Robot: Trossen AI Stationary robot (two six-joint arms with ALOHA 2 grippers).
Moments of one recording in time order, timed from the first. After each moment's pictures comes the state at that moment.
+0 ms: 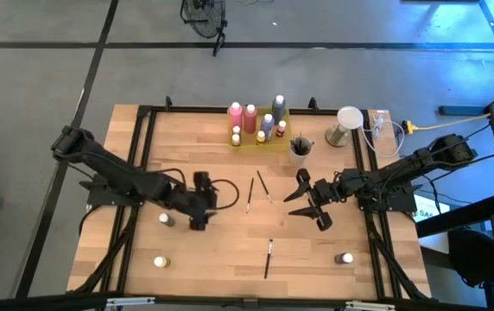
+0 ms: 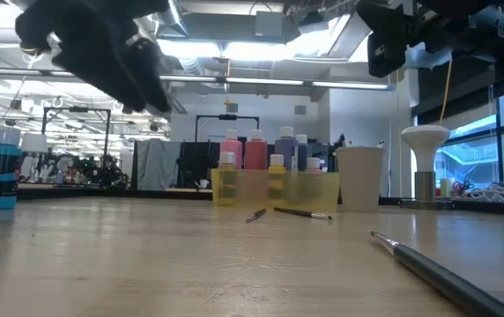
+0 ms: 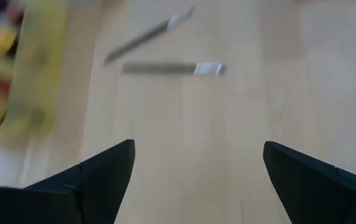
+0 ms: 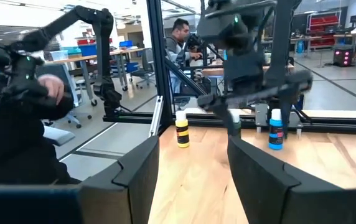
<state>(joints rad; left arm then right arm) -0.38 1.36 0.87 -0.50 -0.43 -0.19 0.27 1.20 0.30 0.95 -0.10 0.11</state>
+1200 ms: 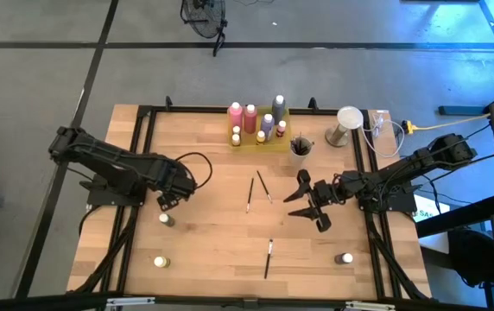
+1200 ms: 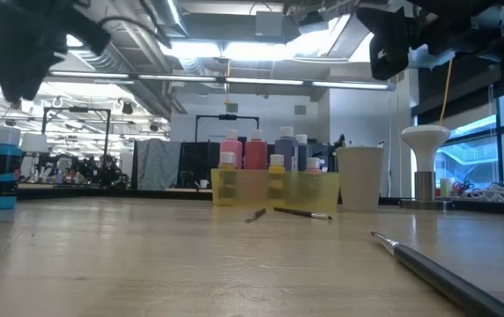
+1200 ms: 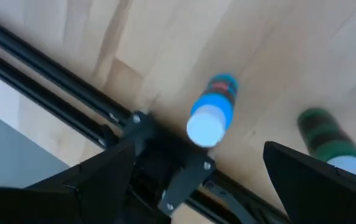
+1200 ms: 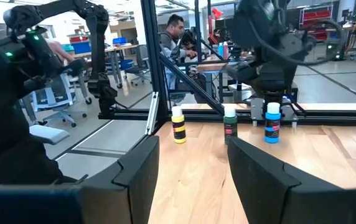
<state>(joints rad) -0.23 1.33 1.08 -1.57 -0.15 -0.80 0.30 1.20 0.30 0.93 -0.04 0.13</state>
